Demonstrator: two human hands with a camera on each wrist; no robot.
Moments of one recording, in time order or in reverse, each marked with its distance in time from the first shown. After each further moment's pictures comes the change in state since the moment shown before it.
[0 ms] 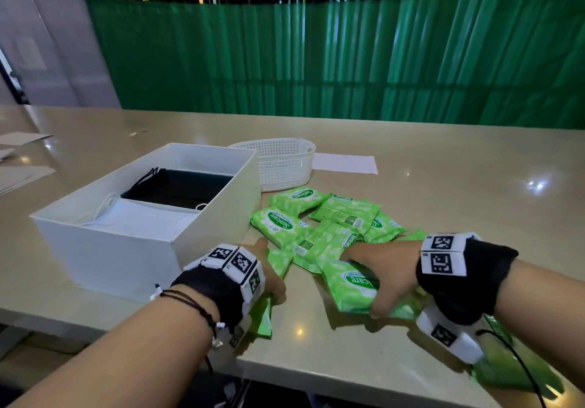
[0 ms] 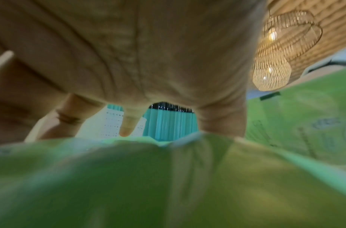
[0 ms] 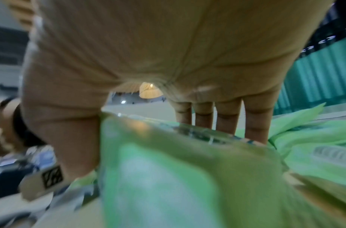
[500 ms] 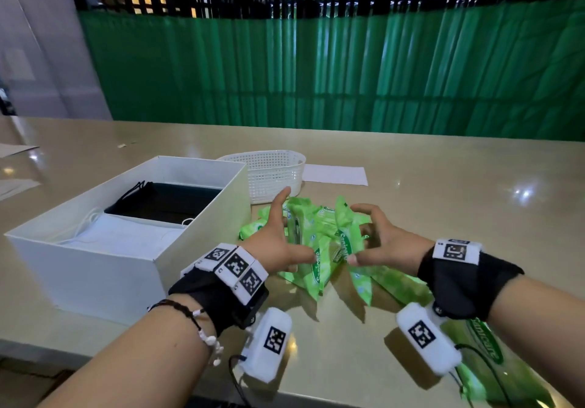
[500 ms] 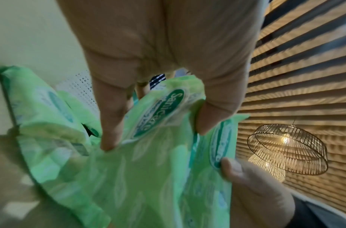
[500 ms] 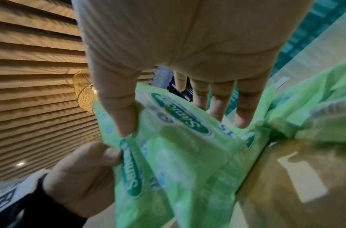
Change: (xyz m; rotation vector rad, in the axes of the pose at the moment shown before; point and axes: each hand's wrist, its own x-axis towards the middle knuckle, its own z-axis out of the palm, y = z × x) left_hand 0.002 0.034 -0.024 -0.867 0.076 0.412; right_hand 0.001 0.027 -0.006 0.907 0.405 0.013
